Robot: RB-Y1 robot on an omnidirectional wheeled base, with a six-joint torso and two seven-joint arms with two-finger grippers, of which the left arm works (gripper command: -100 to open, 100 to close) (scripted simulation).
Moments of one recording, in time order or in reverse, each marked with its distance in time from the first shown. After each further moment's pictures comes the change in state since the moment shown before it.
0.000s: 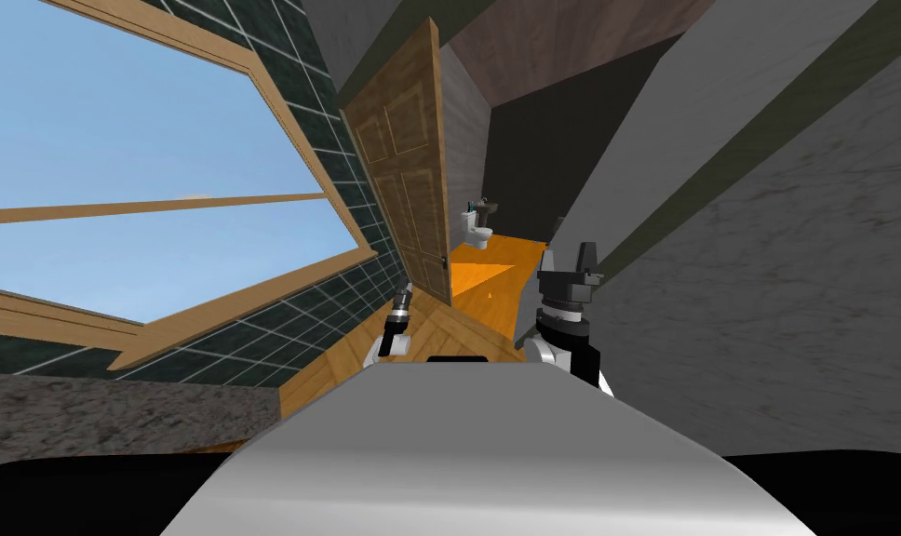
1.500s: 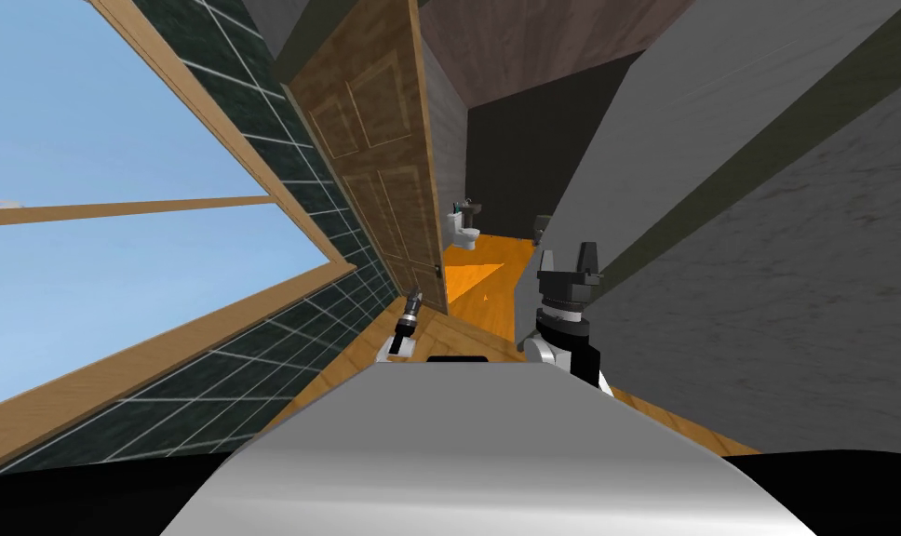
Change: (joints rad) arm -0.138 0.018 -0.034 0.392 -0.033 -0.087 0.088
